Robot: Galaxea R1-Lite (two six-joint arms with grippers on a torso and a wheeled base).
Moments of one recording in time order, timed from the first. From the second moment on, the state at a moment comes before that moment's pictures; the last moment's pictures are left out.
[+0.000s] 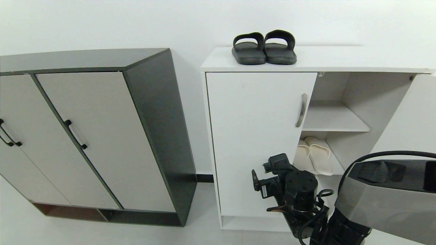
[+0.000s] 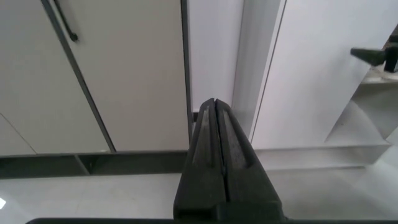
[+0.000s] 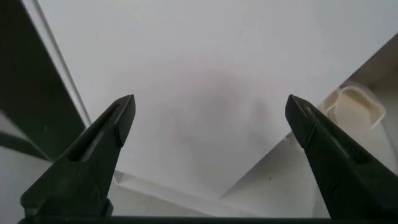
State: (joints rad) left arm 0.00 0.00 0.00 0.00 -0.04 0.01; right arm 0.76 2.24 -0.69 -1.47 -0.60 -0.10
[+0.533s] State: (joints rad) left arm 0.00 0.00 0.00 0.00 -0.04 0.01; right arm 0.75 2.24 -0.69 -1.47 -0.60 -0.10
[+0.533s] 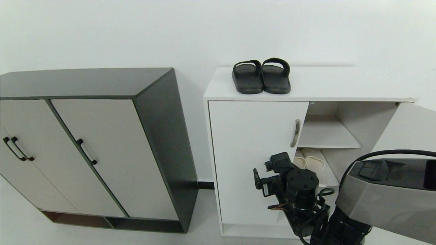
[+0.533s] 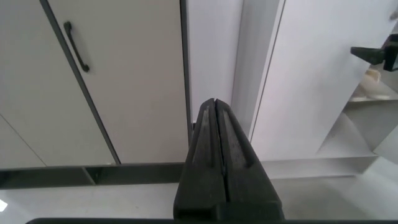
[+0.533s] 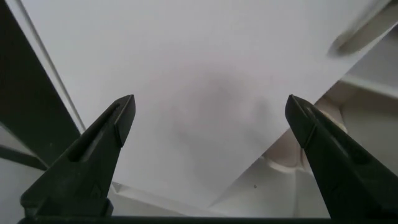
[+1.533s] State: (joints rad) left arm 0.00 0.00 0.00 0.00 -0.04 0.01; right arm 0.75 2.26 -0.69 -1.47 -0.60 -0.10
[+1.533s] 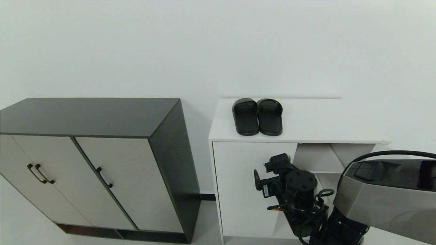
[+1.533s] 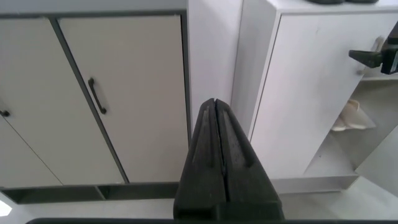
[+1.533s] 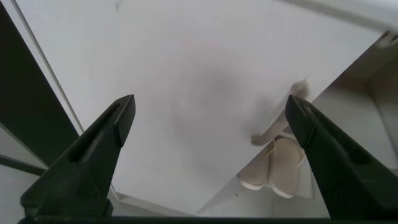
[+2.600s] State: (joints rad) left arm 0.00 0.00 0.00 0.00 -0.04 0.01; right arm 0.75 2.26 -0.71 -1.53 -0.60 -0.14
